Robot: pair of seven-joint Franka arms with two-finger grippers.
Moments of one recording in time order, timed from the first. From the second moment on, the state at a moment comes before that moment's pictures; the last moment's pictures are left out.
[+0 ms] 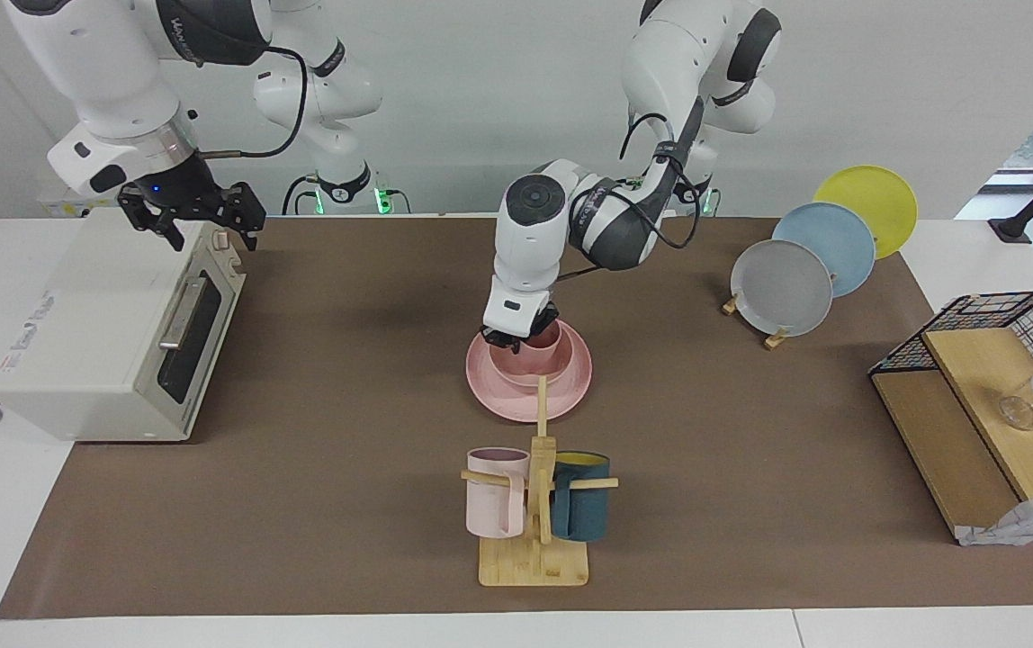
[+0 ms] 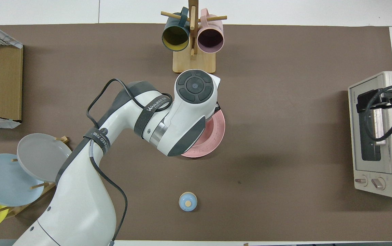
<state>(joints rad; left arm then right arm) -0.61 0.49 -0.15 -1.48 0.03 1.97 -1.09 0.16 0.02 -0.17 -1.55 -0.04 1.49 -0.02</state>
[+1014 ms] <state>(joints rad) -0.07 0.10 -0.11 -1.45 0.04 1.56 -0.32 0.16 0.01 -0.17 -1.55 -0.04 1.49 -0.02</state>
